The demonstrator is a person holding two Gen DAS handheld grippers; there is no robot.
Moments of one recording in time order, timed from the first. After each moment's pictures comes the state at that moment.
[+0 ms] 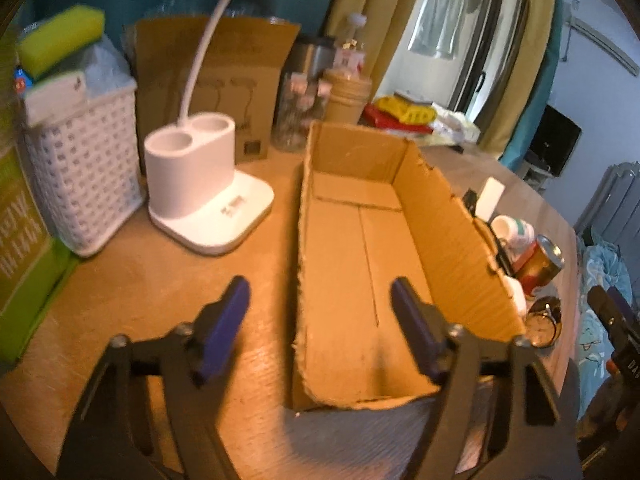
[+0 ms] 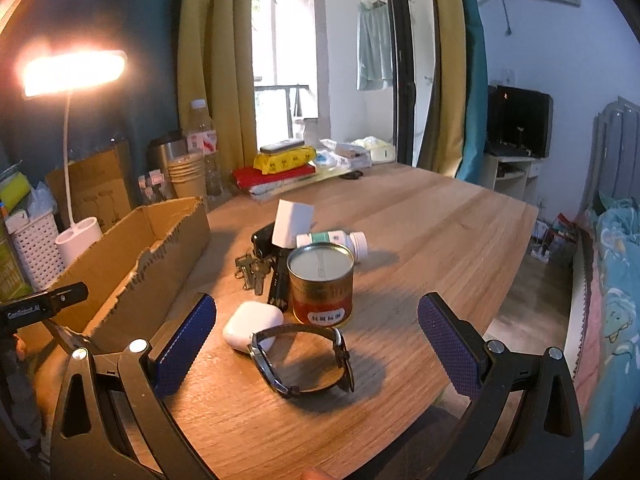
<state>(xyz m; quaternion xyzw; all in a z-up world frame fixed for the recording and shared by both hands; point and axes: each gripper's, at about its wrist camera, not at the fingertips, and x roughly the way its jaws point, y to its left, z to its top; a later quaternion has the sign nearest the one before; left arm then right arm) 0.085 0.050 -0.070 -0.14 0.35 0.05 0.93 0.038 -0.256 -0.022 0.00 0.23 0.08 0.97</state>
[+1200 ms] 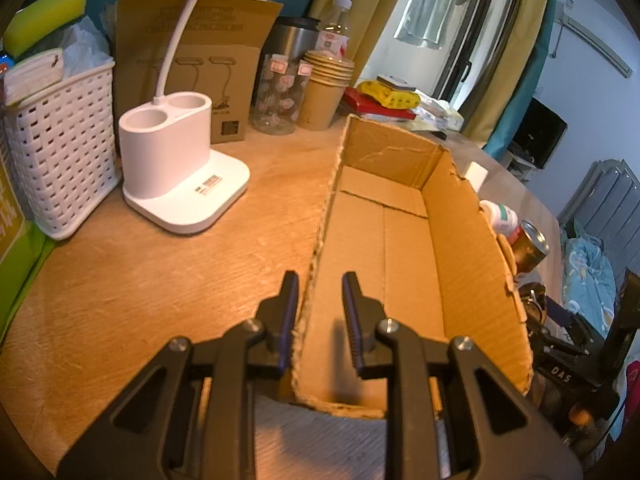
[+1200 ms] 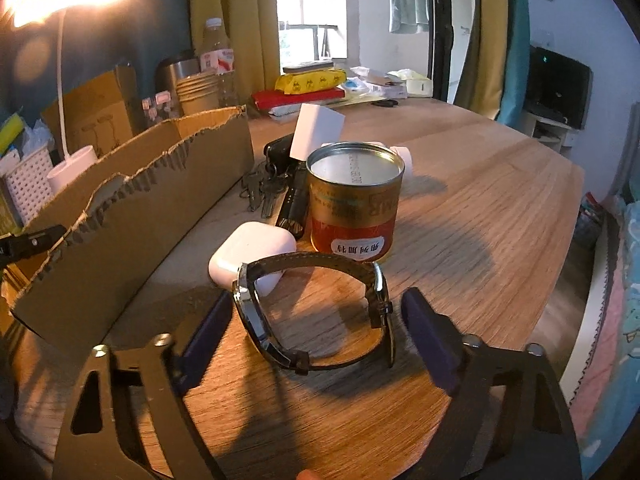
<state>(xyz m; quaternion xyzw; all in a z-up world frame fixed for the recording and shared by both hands) 0.084 0.045 -0.076 -0.15 0.36 0.01 0.92 0.074 -0.238 -0.077 -0.03 0.33 0.13 0.93</state>
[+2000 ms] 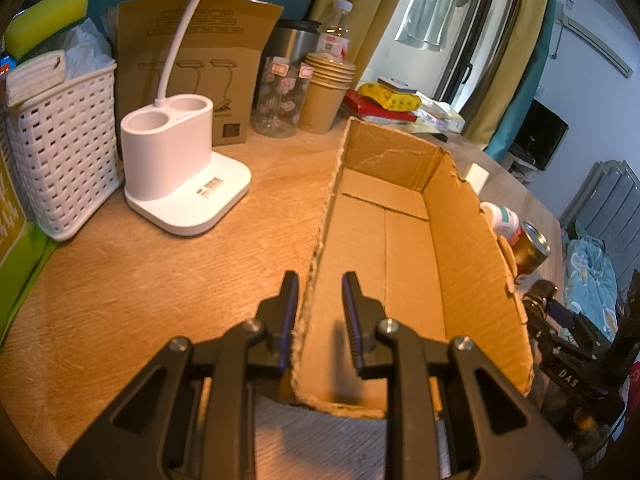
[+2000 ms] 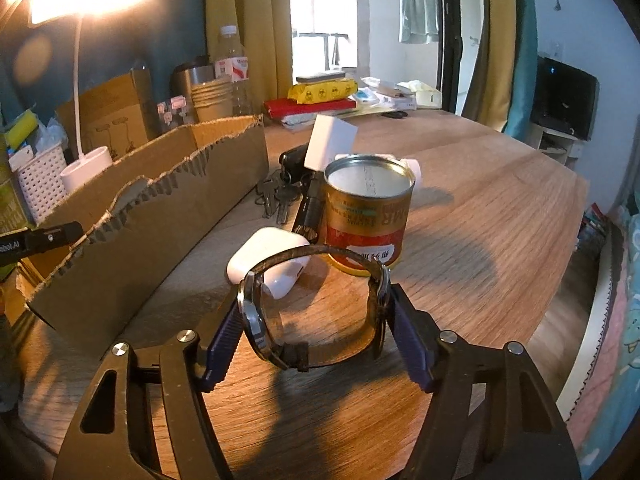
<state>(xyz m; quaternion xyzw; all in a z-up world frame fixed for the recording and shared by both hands) 0.082 0.045 -0.075 -0.15 0.35 0.01 0.92 0.065 -0.239 -0.070 -0.03 0.31 0.15 0.94</state>
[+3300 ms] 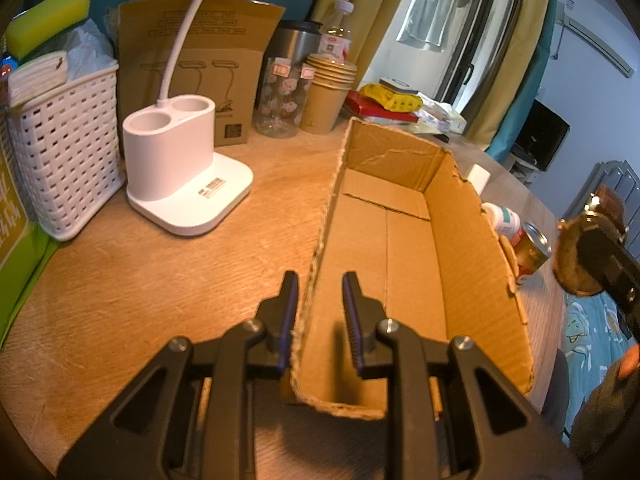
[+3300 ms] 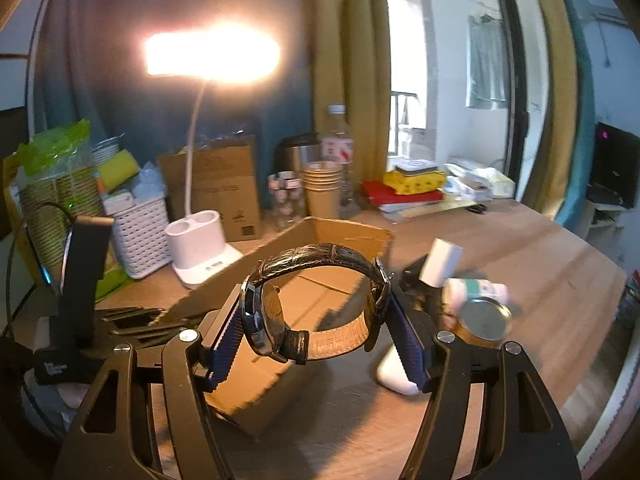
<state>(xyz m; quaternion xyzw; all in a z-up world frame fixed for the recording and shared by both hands) 0.082 0.045 -0.075 -0.15 0.35 0.01 0.92 0.027 -0.159 0.018 -0.05 0.22 0.27 0.94</state>
